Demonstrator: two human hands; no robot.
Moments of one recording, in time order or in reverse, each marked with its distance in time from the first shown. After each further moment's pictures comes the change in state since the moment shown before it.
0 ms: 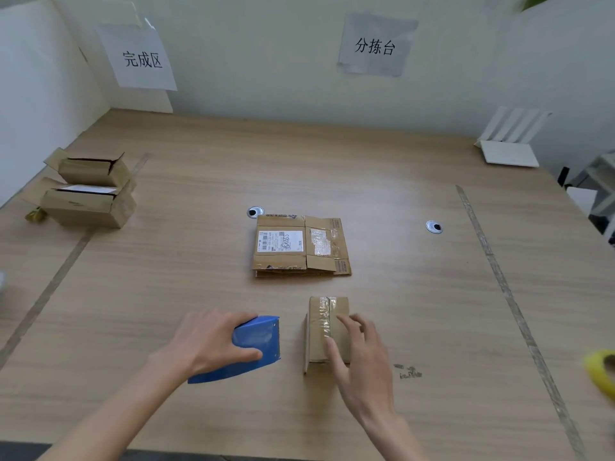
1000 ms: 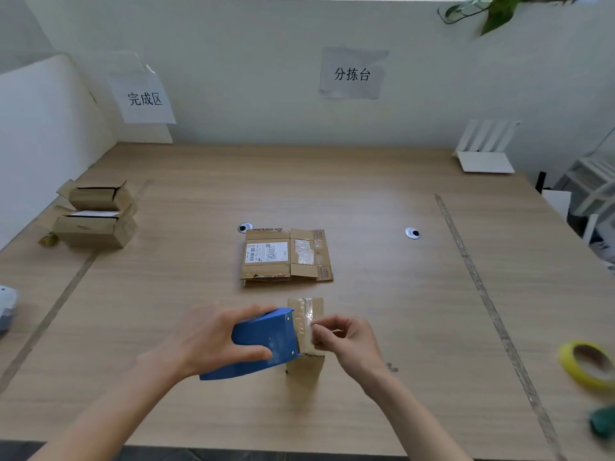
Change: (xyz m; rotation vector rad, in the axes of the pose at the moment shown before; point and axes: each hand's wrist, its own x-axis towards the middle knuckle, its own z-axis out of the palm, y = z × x) left_hand -0.041 0.074 -0.055 -0.124 0.129 0.191; right_hand 0.016 -0.003 -0.072 0.876 -0.288 0.285
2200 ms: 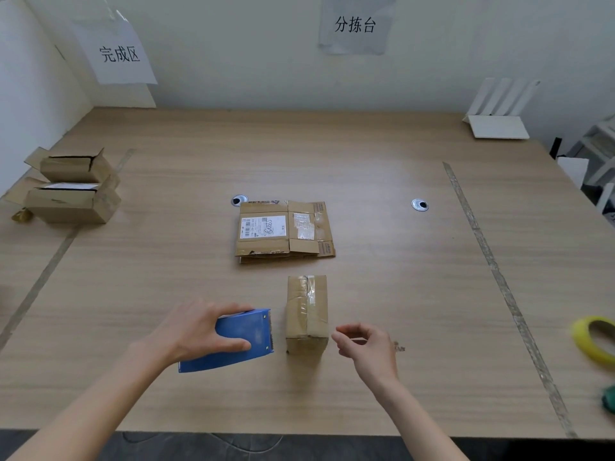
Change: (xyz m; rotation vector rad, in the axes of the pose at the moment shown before) left_hand 0.018 -0.077 0.070 -0.064 -0.153 -0.116; right_hand 0.010 0.088 -0.014 -0.096 0.278 0.176
